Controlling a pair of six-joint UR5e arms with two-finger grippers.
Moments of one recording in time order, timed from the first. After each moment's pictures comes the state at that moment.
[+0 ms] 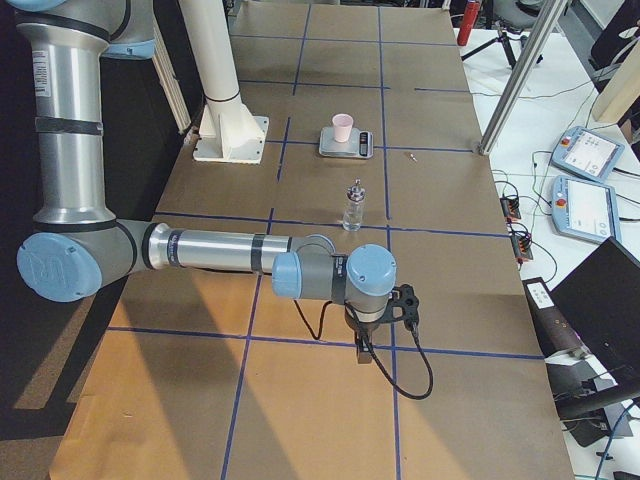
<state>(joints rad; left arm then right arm) -1.58 -1.54 -1.58 -1.70 -2.29 0.26 1.61 -1.59 1.57 -1.47 2.36 -0.01</state>
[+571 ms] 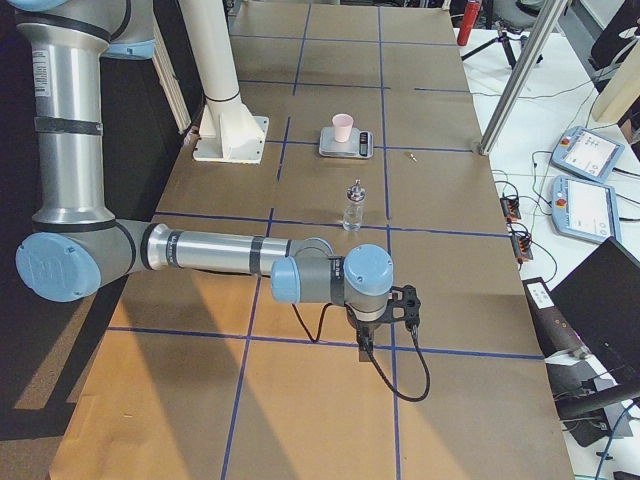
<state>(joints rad) -1.61 -1.55 -1.63 -1.61 -2.31 0.26 1.60 -1.60 1.58 -1.47 2.37 0.01</state>
